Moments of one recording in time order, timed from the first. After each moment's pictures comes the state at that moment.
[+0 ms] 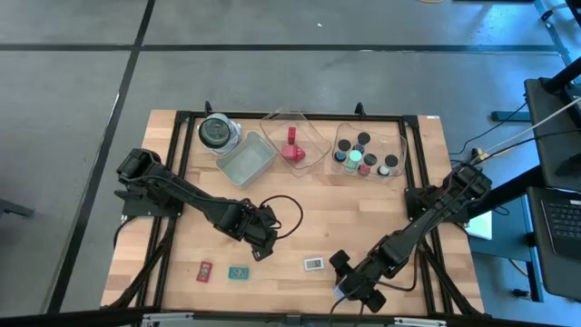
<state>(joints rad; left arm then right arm) -0.41 1.72 1.32 -0.90 -0.25 -0.90 0.77 1.75 0.99 -0.19 -0.05 0.09</state>
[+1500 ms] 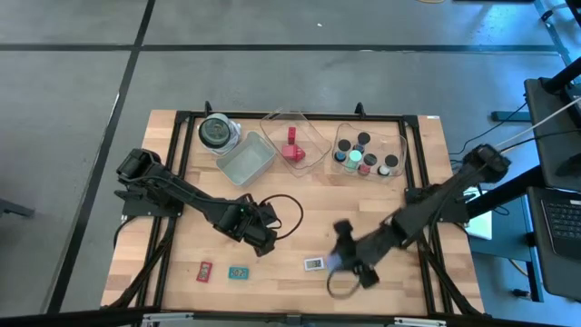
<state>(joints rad) -0.42 1.72 1.32 -0.90 -0.40 -0.86 0.63 1.45 0.99 -0.33 0.15 0.14</state>
